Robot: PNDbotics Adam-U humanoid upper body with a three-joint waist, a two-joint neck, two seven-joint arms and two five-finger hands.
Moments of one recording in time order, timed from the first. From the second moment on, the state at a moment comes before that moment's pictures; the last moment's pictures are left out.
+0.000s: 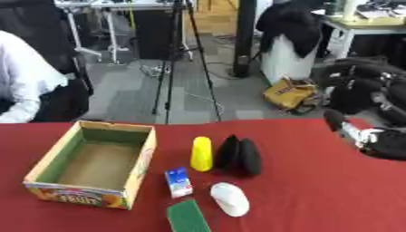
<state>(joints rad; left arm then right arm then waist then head) -0.35 0.33 0.11 -1.98 -0.26 -0.34 0.18 -0.61 -0.71 0.03 -1.66 0.71 -0.50 0.27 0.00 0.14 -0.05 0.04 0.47</state>
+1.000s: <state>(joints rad) -0.31 0.34 0.09 -1.98 -0.26 -0.31 0.11 -0.59 -0.64 0.23 -1.63 0.63 -0.44 0.35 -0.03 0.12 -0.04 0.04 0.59</state>
